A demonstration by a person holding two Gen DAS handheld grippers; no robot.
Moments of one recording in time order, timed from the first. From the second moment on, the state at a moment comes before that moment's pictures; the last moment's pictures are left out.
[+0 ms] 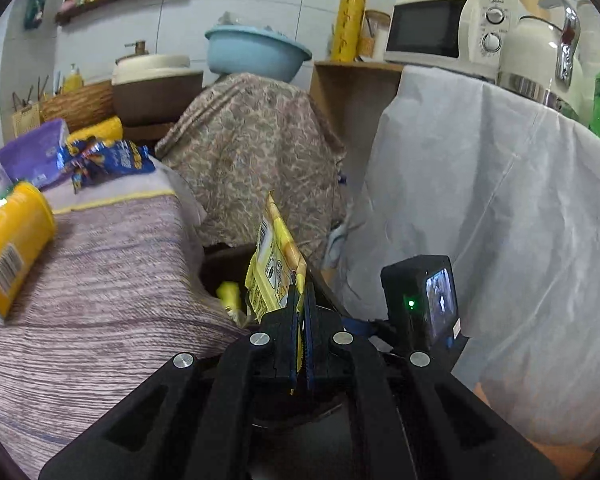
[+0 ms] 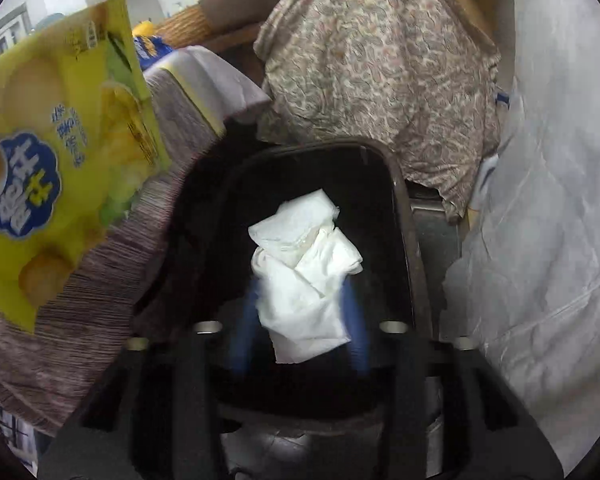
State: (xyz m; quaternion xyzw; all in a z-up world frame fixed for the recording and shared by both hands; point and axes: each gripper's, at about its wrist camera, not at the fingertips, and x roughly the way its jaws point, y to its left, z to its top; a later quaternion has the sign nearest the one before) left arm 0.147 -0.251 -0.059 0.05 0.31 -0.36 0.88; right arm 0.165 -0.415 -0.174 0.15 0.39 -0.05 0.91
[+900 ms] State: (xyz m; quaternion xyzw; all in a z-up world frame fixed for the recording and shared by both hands) left arm 0.190 -0.308 -0.163 0.09 0.41 -0.34 0.84; right arm 0.103 -0.474 -0.120 0.17 0.34 -0.17 0.91
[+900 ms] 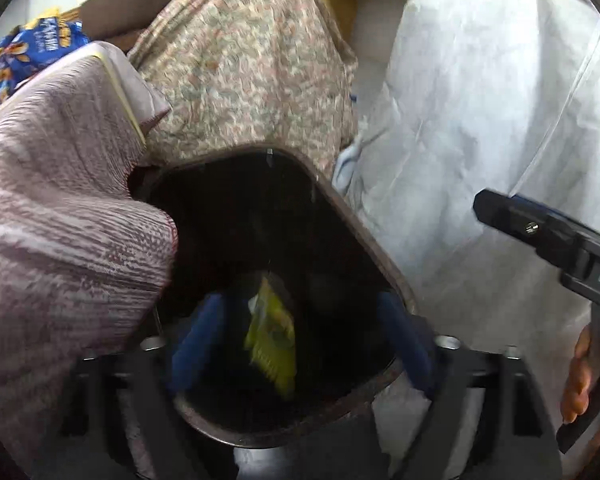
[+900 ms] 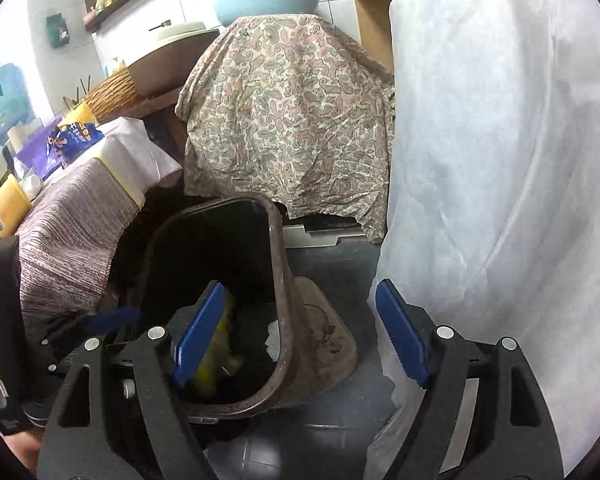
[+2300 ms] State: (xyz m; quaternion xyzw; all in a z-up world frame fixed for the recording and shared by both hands) left arm 0.121 -0.119 -0.006 0.12 0.29 -0.29 0.90; right arm 0.161 -0.316 -0.041 0.08 0.31 0.04 0.95
